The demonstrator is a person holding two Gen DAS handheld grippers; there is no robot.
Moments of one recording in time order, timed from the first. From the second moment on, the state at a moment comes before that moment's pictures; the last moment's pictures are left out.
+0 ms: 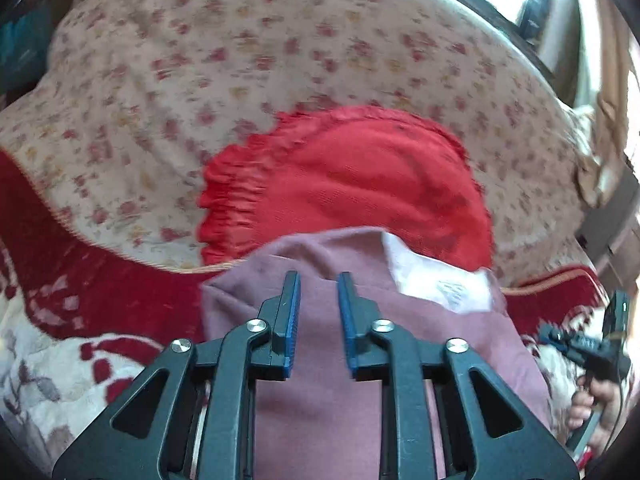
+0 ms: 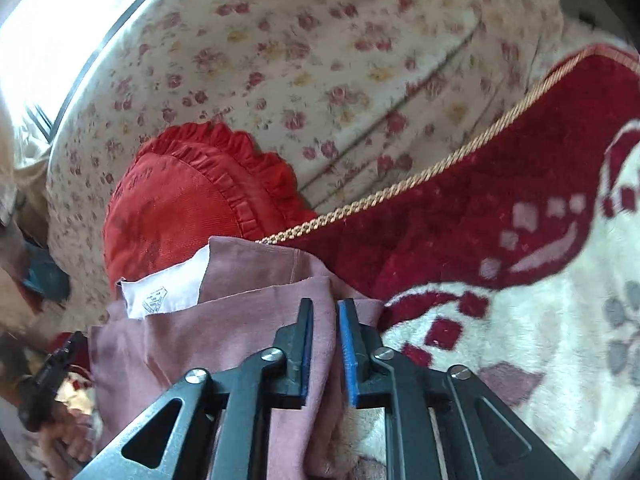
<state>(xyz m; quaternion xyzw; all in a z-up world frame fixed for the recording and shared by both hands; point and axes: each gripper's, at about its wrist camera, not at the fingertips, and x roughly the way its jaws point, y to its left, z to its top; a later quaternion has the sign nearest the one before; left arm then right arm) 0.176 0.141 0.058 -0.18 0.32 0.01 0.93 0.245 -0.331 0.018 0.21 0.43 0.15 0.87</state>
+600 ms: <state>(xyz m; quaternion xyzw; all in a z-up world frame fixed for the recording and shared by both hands) 0.183 0.206 0.038 -0.28 0.34 0.04 0.90 0.289 -0.305 -0.024 0.12 0.46 0.22 0.85</state>
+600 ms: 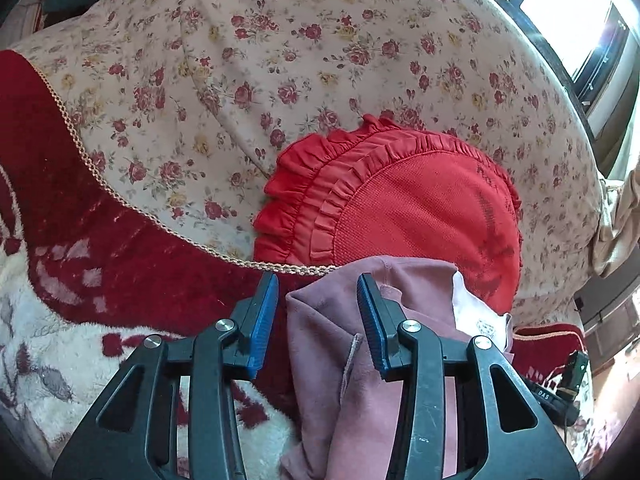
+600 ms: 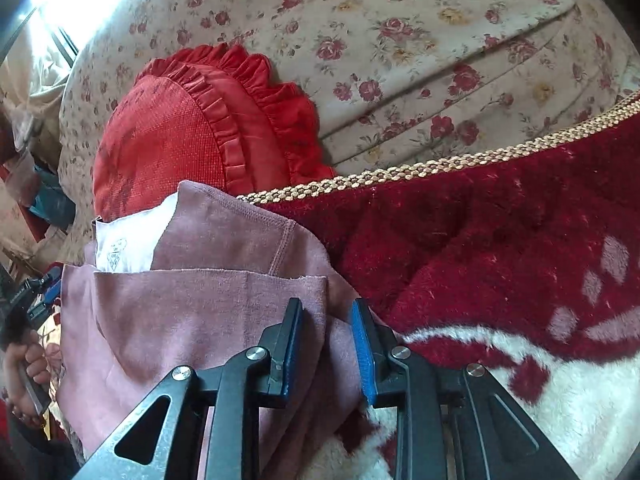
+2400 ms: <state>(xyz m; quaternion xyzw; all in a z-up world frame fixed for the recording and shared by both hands) 0.212 0.155 0.027 -0.17 0.38 -0.10 0.90 0.293 -0.350 -0.024 0.36 0.46 0.24 0.77</state>
